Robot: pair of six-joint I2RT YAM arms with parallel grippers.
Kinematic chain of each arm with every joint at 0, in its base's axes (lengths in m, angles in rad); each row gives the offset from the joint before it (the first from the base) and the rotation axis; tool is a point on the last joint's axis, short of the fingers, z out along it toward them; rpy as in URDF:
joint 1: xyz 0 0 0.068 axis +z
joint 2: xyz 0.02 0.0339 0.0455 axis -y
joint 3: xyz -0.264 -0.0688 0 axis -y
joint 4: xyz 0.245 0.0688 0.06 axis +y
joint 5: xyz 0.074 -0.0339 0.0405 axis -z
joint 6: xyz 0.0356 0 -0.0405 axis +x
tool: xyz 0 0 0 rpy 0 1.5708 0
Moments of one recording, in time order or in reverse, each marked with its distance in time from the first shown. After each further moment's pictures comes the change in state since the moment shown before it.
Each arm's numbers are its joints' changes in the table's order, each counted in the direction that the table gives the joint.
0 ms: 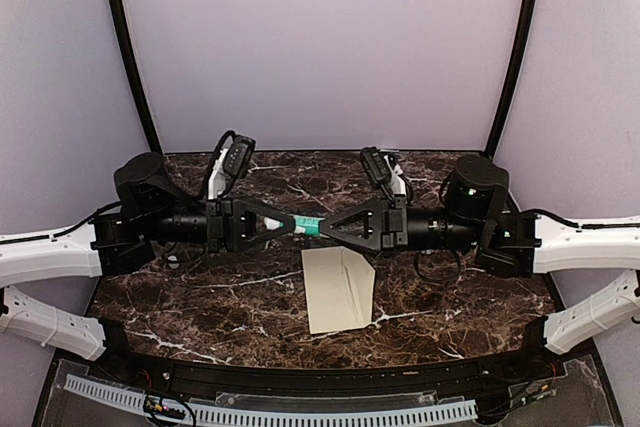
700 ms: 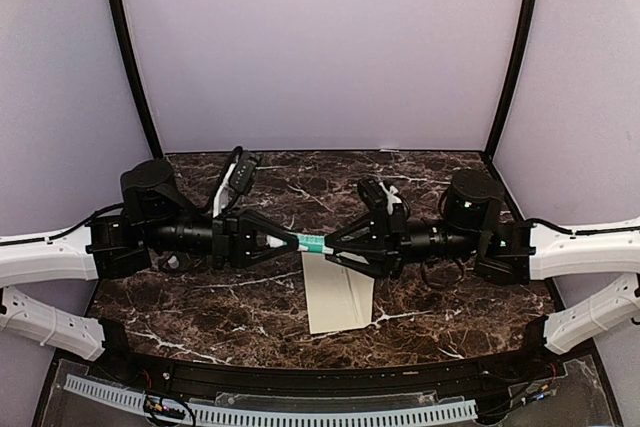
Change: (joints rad) left arm -0.043 0.010 0.005 0.151 -0.041 0.154; right arm -0.024 -0.002 -0.088 -0.059 -0.099 0.378
